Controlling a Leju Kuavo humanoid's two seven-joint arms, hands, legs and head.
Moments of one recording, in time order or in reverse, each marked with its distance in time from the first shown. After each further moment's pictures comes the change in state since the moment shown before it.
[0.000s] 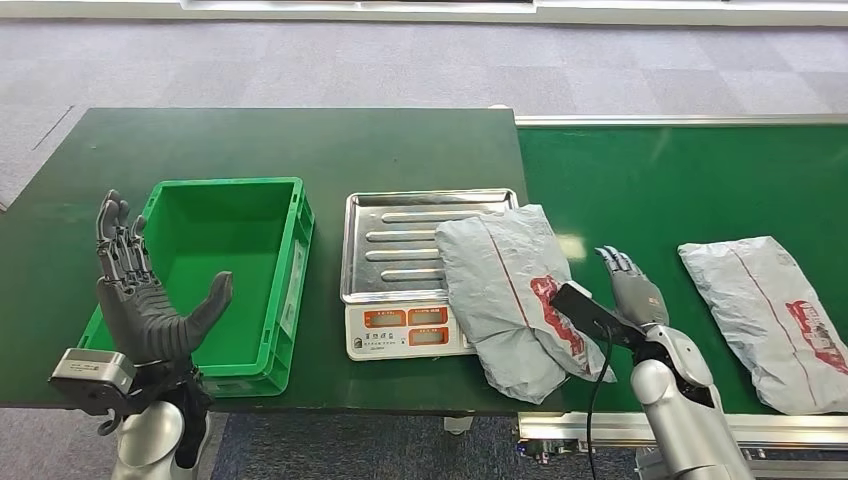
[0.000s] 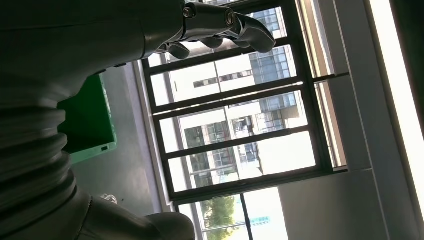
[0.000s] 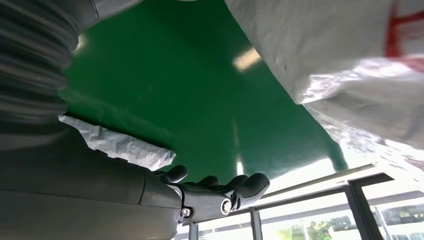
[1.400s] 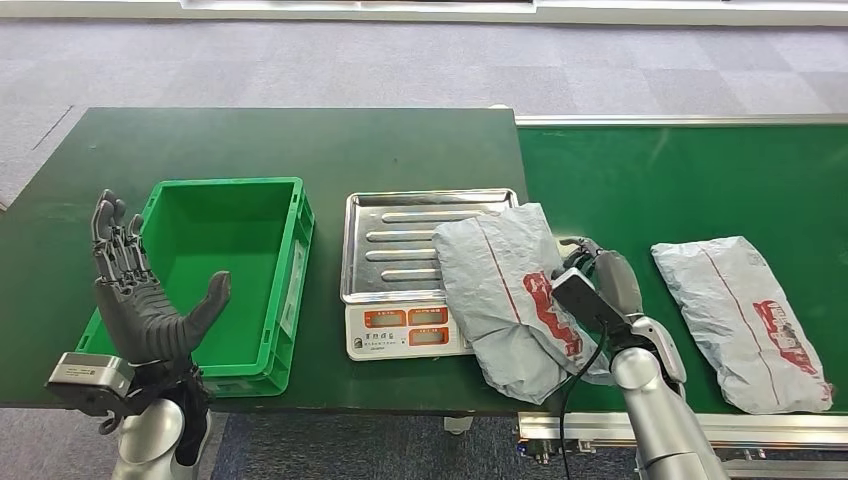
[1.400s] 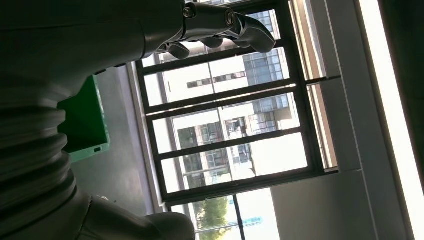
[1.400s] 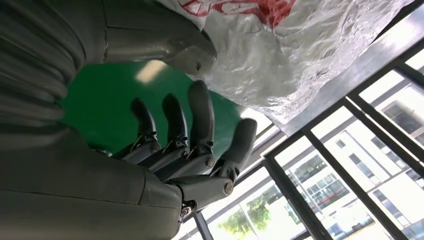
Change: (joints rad) left arm -0.006 0.002 0.000 0.012 0.021 0.011 -0.038; right arm -0.038 0.093 -0.024 0.018 -0.236 -0.092 -0.301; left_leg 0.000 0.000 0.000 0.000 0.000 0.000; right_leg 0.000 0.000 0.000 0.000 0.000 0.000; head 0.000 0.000
